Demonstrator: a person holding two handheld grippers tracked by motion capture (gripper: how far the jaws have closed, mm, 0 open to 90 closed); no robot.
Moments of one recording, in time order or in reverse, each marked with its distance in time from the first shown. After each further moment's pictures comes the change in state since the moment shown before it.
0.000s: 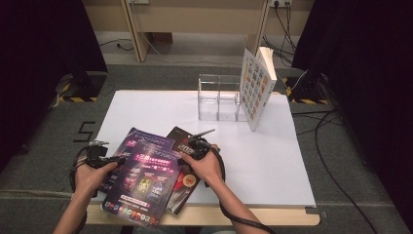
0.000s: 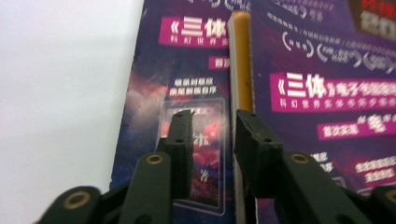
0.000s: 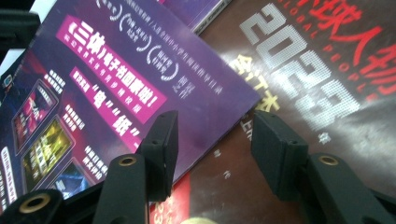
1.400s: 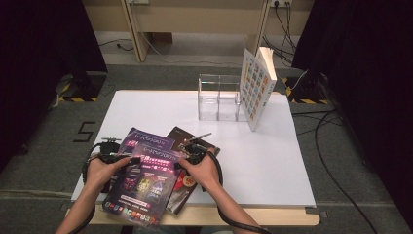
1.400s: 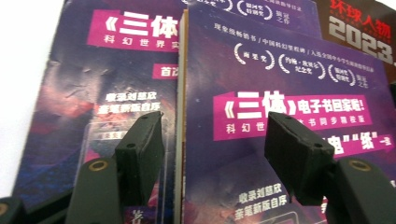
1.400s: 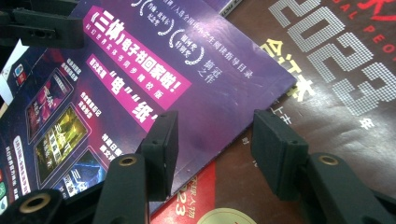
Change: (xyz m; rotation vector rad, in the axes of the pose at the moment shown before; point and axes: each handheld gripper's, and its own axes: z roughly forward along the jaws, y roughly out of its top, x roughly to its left) left arm -0.019 0.012 0.028 0.099 -0.094 -0.032; right arm 0.015 -0.008 0.004 0.006 0.010 0.006
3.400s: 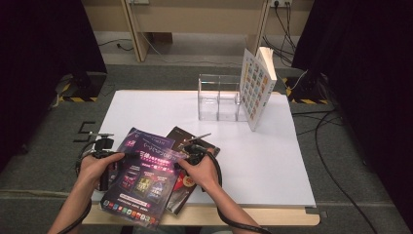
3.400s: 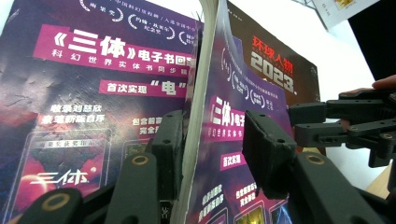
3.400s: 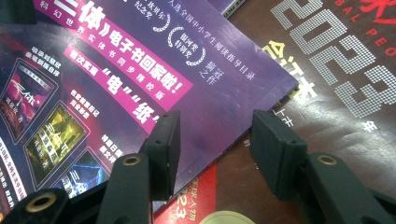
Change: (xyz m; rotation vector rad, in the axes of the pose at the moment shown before) left arm 0.003 0.010 -0.020 -0.046 -0.232 -0.135; right arm 0.000 0.000 0.001 -0.011 -0.003 -0.026
